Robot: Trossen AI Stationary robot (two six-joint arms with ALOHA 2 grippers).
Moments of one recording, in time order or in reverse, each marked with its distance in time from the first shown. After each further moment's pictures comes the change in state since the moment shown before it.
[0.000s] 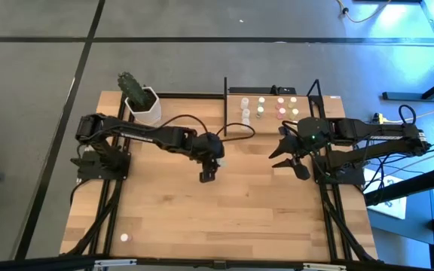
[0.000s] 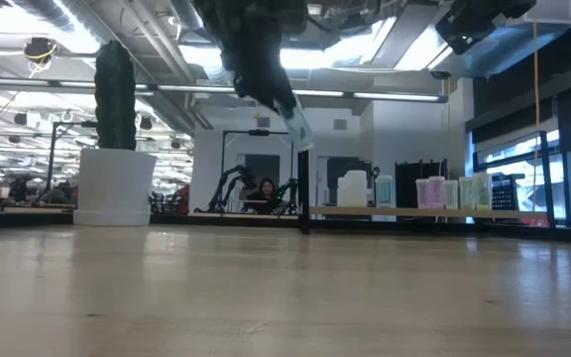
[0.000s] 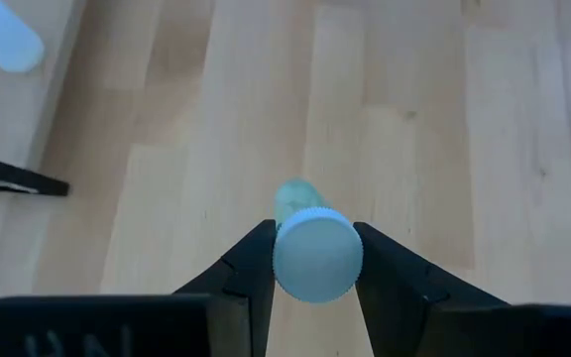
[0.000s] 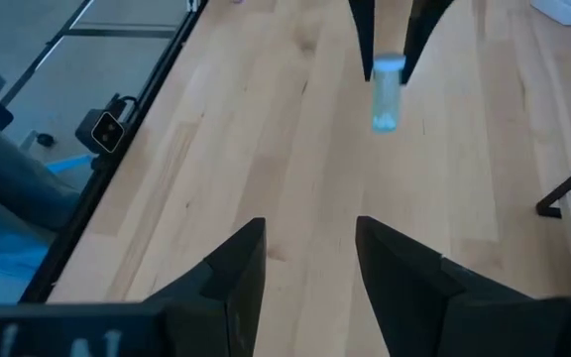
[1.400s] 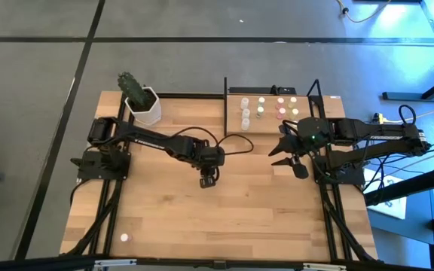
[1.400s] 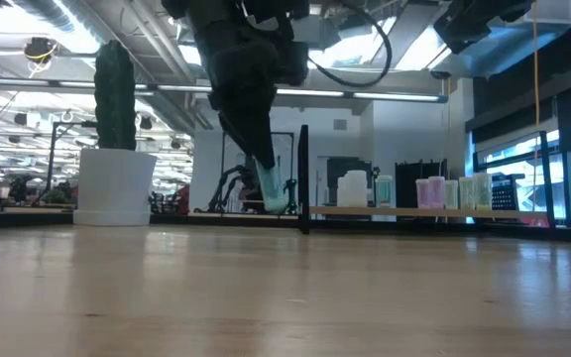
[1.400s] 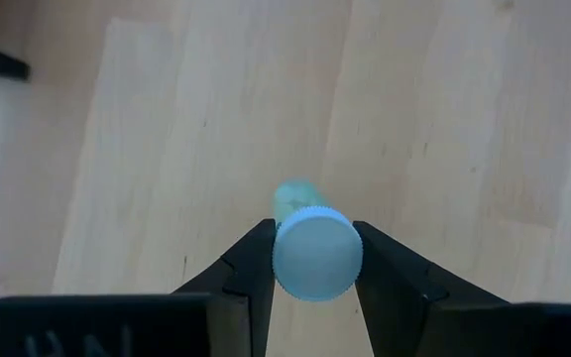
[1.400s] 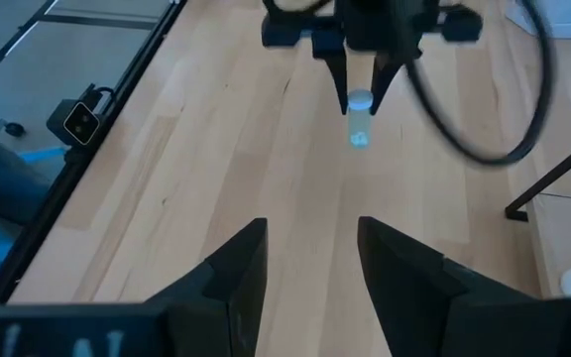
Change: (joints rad) left arm -0.034 0.131 -0.001 -0.095 -0.079 -0.114; right arm 0.000 0.000 0.000 0.000 0.051 -0.048
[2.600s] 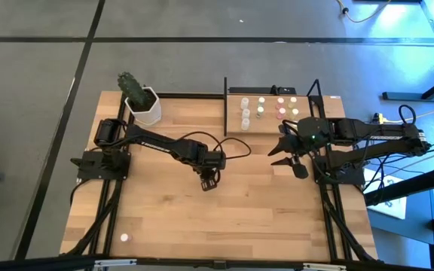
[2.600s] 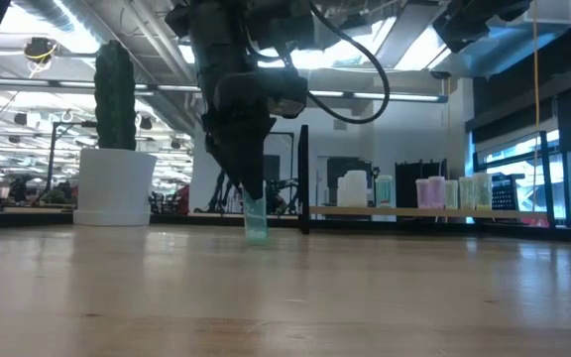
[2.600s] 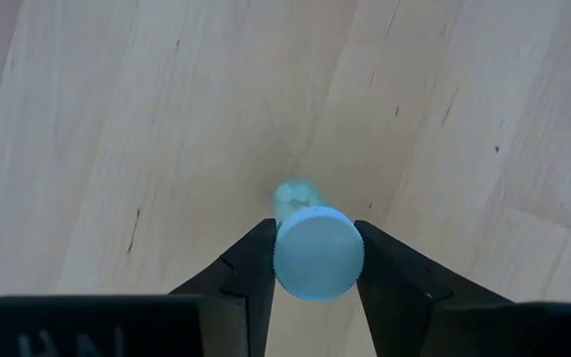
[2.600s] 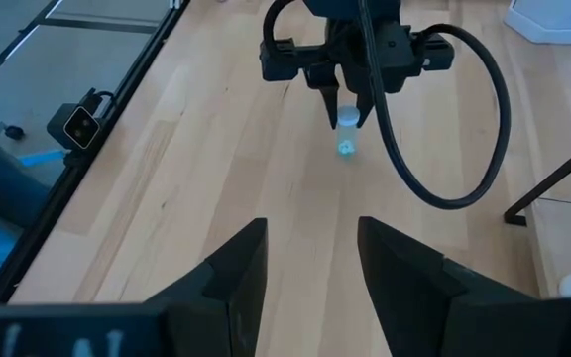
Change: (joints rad) left arm -0.006 0.072 -0.001 -0.028 0.045 -0.156; right arm 0.000 0.000 0.000 0.012 0.000 0.000
